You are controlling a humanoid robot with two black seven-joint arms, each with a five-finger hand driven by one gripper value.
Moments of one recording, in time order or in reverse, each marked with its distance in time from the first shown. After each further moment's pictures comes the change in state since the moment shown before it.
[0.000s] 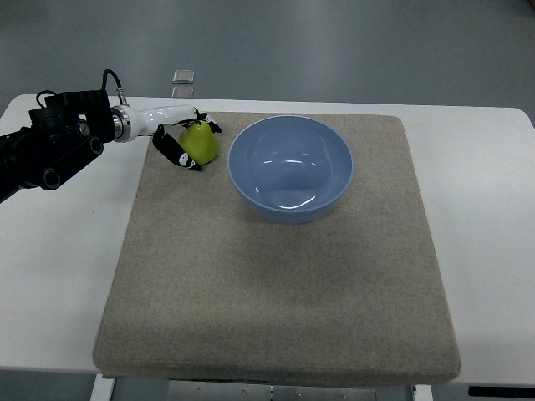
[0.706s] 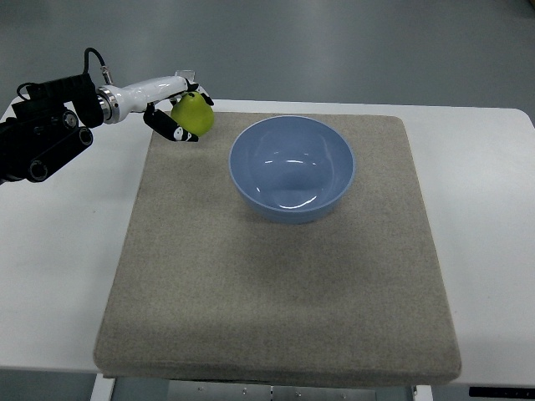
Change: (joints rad) left arm -0.017 0.075 0.001 -0.093 -0.007 0.224 -0.029; right arm 0.000 0.000 0.000 0.000 0.000 0.000 0.000
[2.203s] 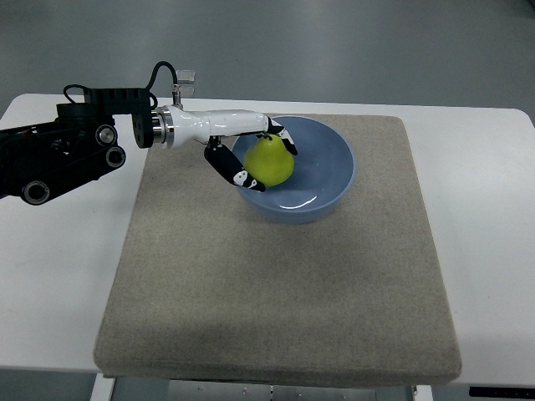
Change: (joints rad) left arm -0.024 0.047 0.022 -0.460 -0.013 -0.175 0.017; right arm 0.000 0.000 0.000 0.000 0.000 0.000 0.000
